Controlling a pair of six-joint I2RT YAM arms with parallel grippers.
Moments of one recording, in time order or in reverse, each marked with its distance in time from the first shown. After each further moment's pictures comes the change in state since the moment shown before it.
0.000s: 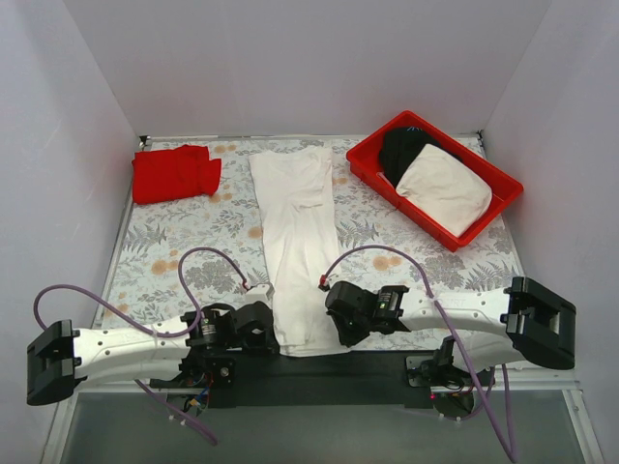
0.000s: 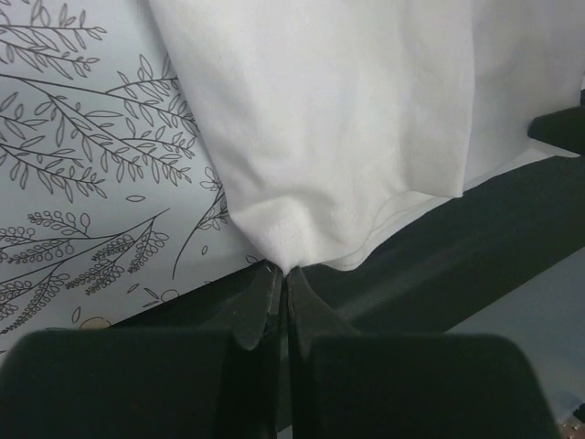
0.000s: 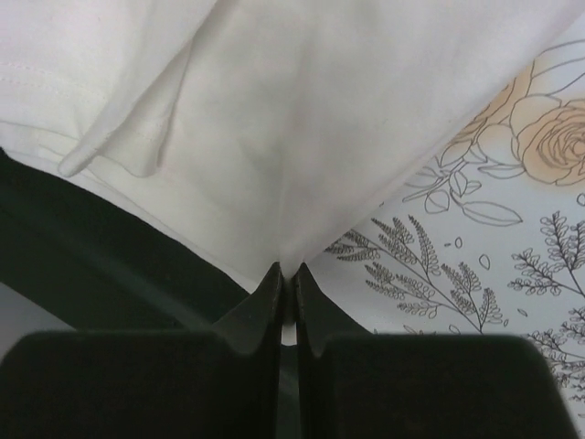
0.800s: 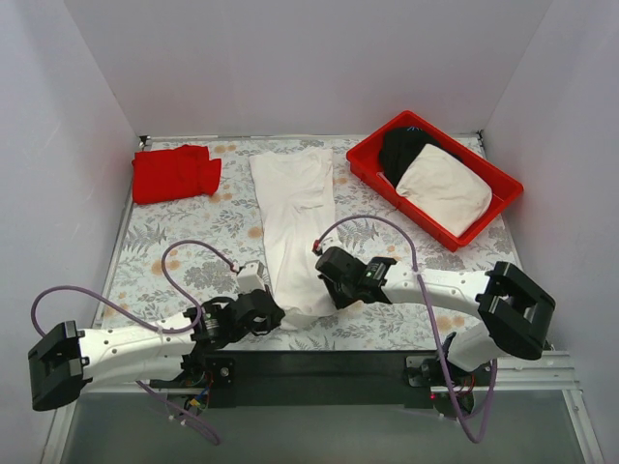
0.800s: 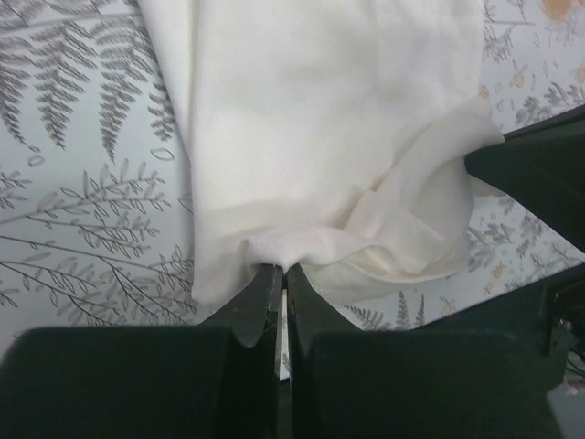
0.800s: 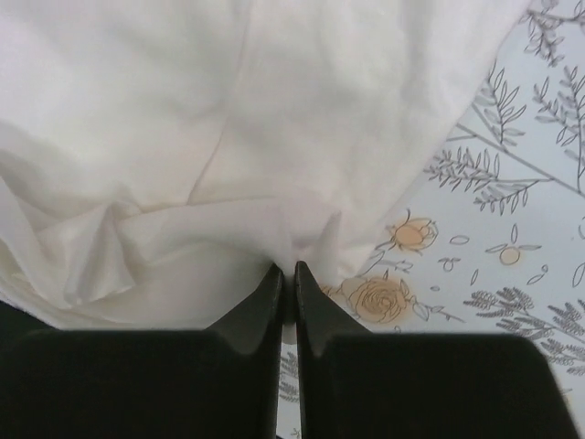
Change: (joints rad) left arm 0.056 0.019 0.008 0.192 -0.275 -0.026; right arm -0.166 0.118 0.177 -0.010 0.142 -0.167
